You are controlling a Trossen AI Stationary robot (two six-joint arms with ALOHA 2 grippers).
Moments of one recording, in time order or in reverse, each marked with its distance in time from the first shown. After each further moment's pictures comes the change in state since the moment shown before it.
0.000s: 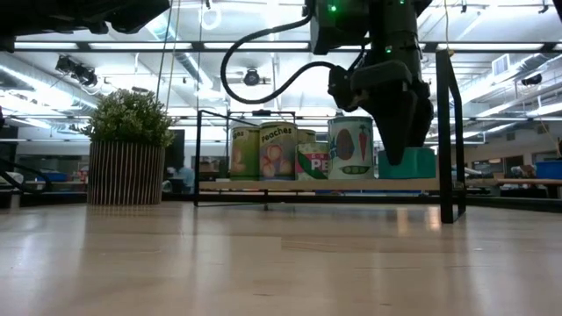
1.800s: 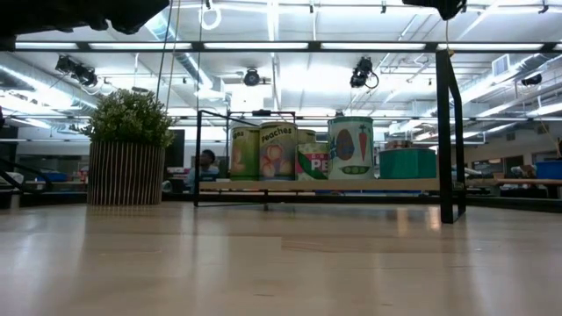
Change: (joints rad) left arm 0.000 -0.001 0.000 0.035 0.000 -0.062; right arm 0.351 -0.944 -0.500 0.717 0.426 -0.509
